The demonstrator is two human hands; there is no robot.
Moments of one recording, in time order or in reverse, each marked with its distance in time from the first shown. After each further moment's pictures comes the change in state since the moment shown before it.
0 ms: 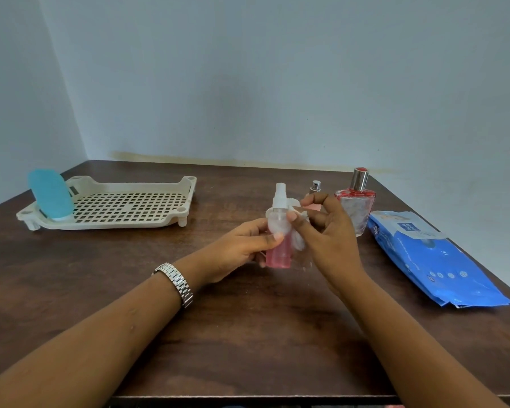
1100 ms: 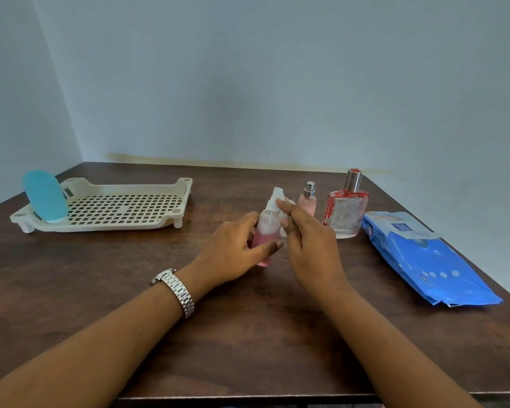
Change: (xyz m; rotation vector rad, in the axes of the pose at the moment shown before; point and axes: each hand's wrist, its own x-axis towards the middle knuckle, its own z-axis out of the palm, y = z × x) left_hand -0.001 0.001 0.008 0.863 0.382 0.299; right_hand -0.008 0.003 0.010 -0.464 -0.026 -0.198
